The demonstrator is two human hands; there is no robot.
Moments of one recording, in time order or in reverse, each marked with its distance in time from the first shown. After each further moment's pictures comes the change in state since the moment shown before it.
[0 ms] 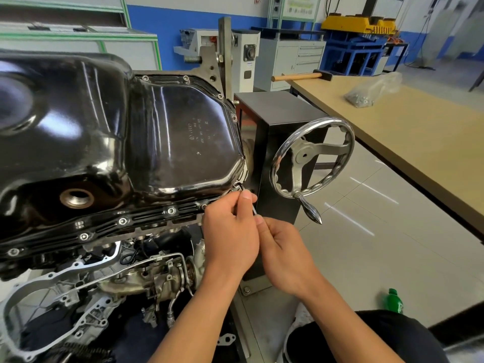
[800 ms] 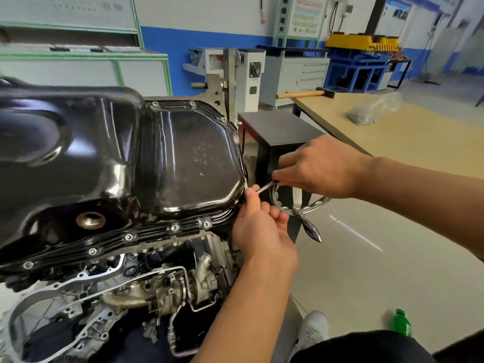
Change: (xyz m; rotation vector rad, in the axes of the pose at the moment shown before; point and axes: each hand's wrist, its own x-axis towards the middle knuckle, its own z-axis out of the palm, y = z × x) left_hand 0.010 0.064 0.051 -1.154 0.323 -0.797; right_hand 0.114 -0.077 -0.136 -1.409 -0.380 -0.904
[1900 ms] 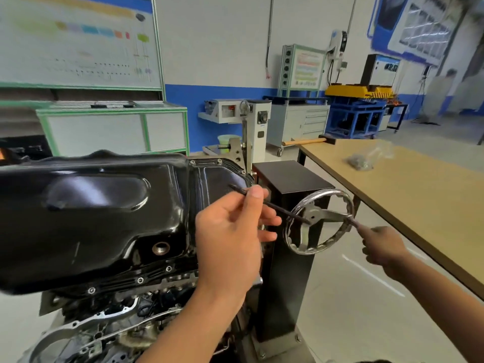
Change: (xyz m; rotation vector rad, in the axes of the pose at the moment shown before) left_hand -0.072 0.107 -0.002 0.689 -0.588 0.742; right_hand -0.084 -0.022 0.074 1.348 0.321 1.717
